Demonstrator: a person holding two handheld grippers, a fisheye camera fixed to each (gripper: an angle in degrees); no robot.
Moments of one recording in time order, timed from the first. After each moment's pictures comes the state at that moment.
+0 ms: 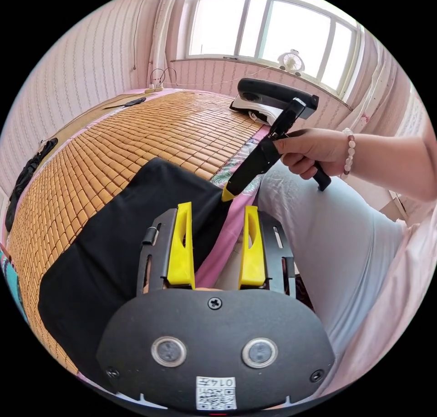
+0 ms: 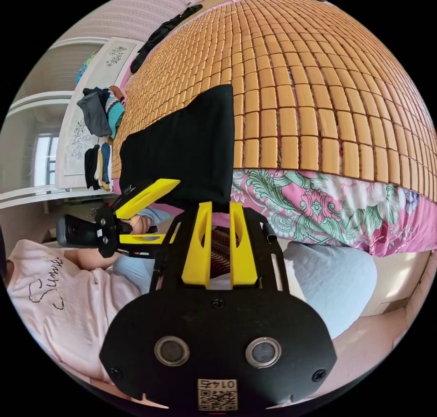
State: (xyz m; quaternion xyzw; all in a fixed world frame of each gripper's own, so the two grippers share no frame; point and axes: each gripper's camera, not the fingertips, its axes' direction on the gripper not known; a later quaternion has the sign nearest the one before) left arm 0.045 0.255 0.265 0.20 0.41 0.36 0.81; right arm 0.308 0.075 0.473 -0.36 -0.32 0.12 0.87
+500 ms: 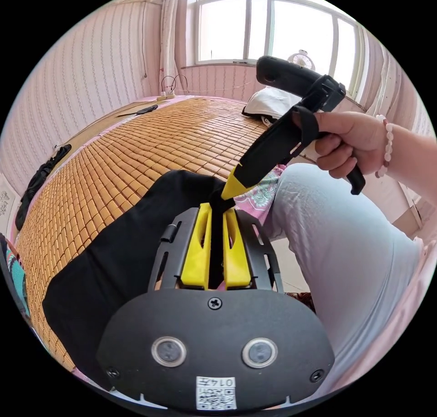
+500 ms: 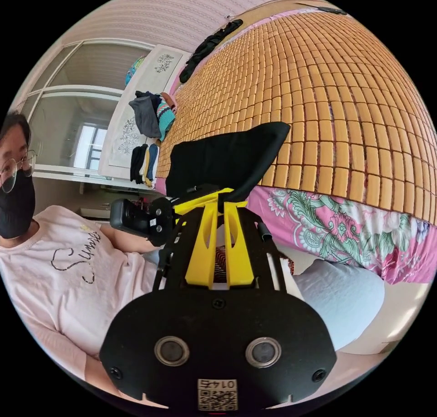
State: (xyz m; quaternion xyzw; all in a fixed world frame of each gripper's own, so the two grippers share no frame) left arm 0.051 0.257 0.268 0.23 0.40 0.30 0.83; right arm 0.372 0.081 0.445 -0.27 -0.44 0.08 0.85
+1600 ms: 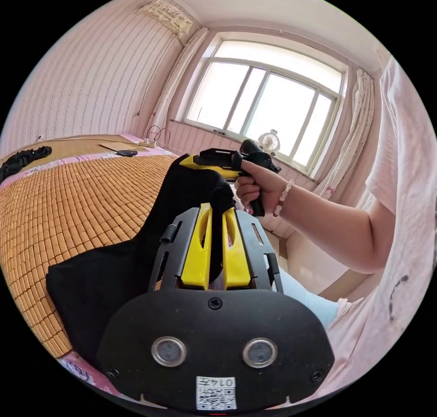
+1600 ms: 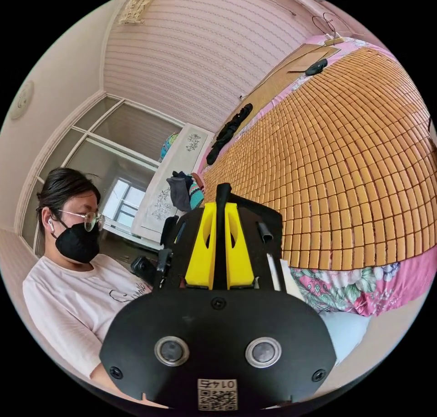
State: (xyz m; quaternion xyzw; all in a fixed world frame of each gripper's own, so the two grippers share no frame) left arm -0.046 0.197 0.239 0.30 0.59 0.17 0.73; right arm 0.486 0.054 0.416 -0.04 -0.48 0.20 0.86
